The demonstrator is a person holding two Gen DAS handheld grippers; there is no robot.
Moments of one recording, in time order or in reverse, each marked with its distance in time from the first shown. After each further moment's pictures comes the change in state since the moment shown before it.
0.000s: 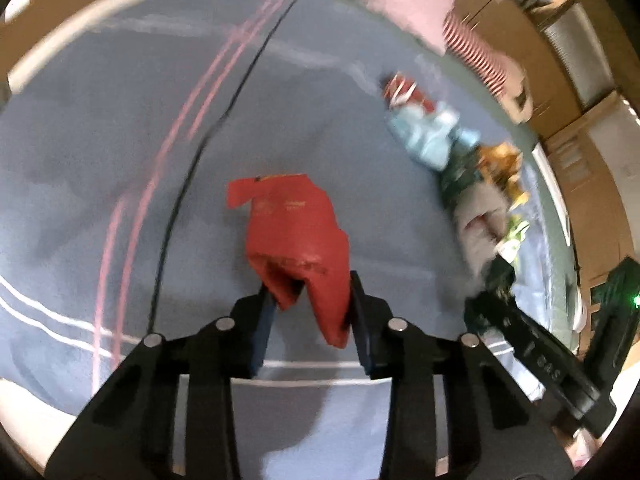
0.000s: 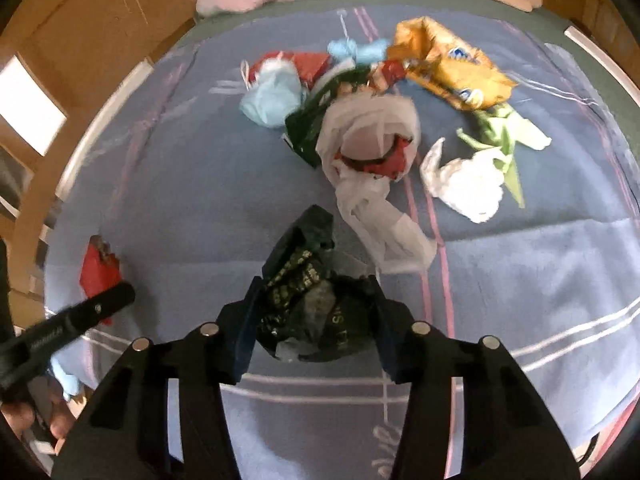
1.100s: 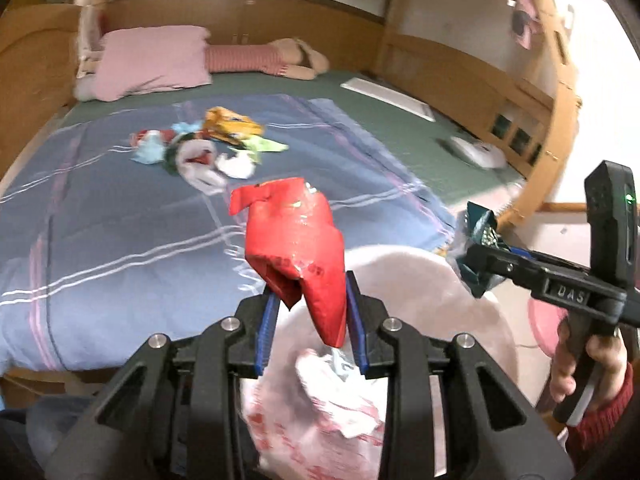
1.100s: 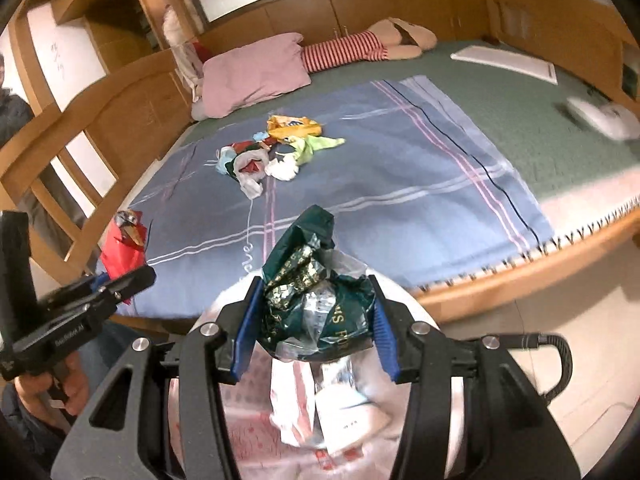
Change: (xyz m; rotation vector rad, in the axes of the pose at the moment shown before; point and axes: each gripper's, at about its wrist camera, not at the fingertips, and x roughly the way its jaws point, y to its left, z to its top) left arm -0.147 -0.177 -0.243 0.652 -0.166 -0.259; right arm -0.258 -0.173 -0.219 0.132 -0.310 0.039
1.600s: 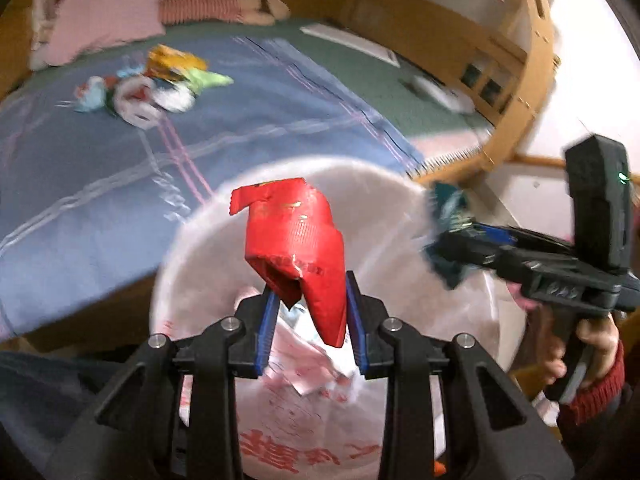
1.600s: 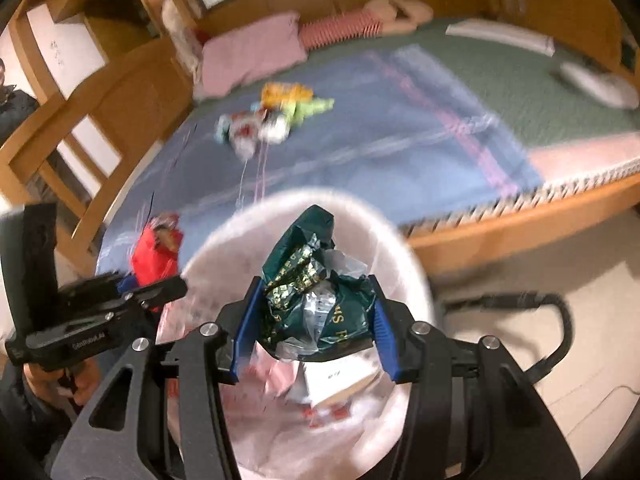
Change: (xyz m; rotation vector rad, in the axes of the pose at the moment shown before) left arm 0.042 -0.042 -0.042 0.054 0.208 -0.140; right arm 0.014 -0.020 -0.045 -0.026 0.143 0.019
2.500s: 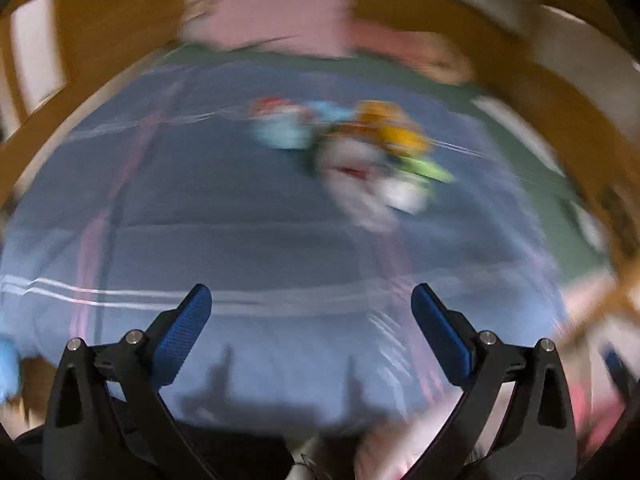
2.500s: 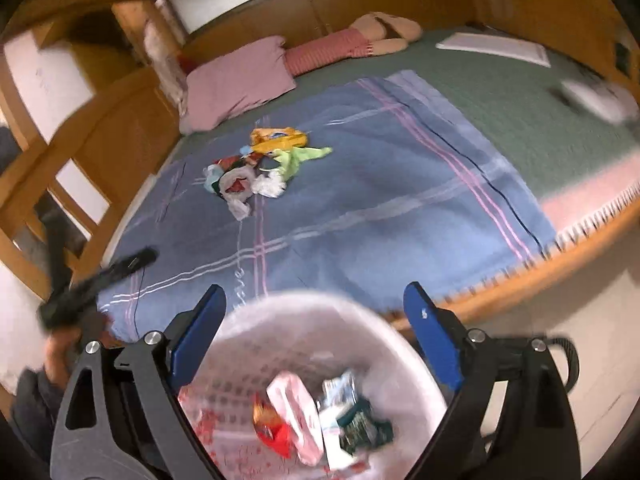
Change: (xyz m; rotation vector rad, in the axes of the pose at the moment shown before) left arm 0.006 0.203 0.115 -0.470 -0.128 0.498; right arm 0.028 0.021 0.108 0.068 -0.118 -0.009
